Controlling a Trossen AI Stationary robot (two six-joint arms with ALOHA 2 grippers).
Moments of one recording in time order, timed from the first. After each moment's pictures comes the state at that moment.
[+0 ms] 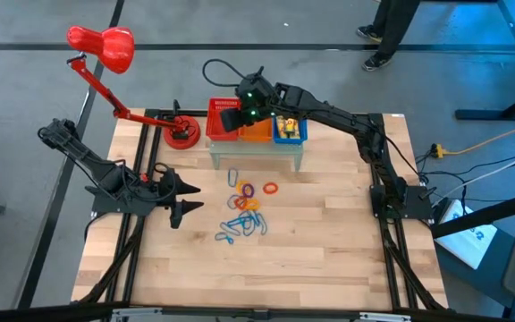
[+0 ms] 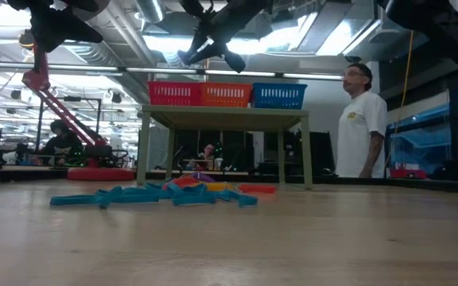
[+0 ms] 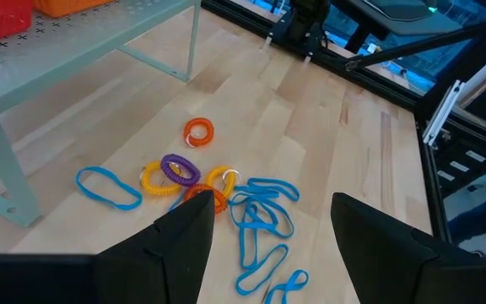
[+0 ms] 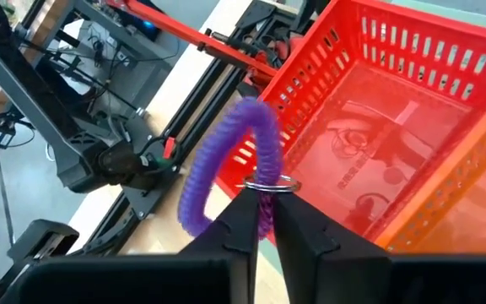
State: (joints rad) left arm -0.65 0.77 0.66 -0.44 -0.69 -0.78; right arm -0.29 2.19 2.33 -0.83 -0.08 0.72
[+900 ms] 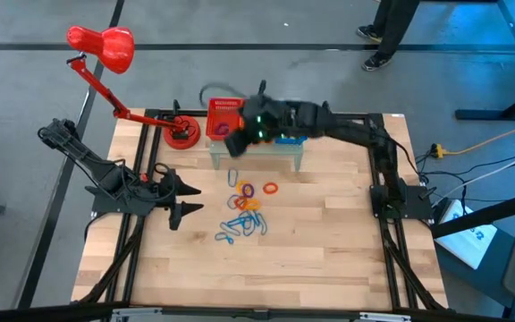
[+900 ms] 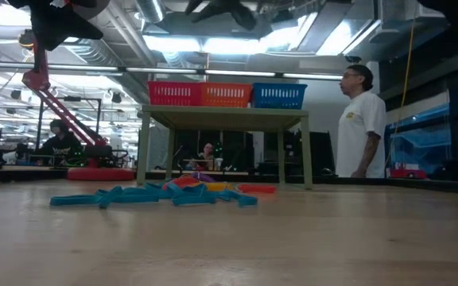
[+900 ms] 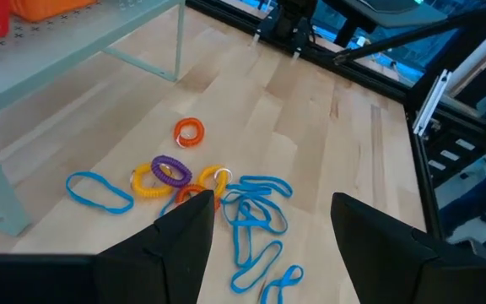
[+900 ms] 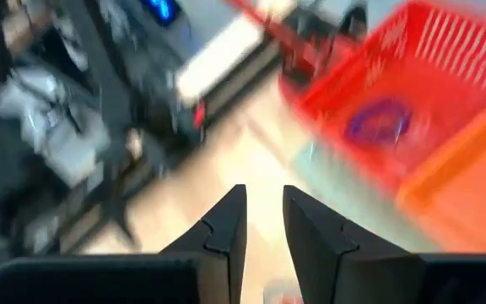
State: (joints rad) left arm -0.65 0.77 0.66 -0.43 -0.66 -0.73; right arm -0.09 2.06 2.33 -0.97 0.10 0.64
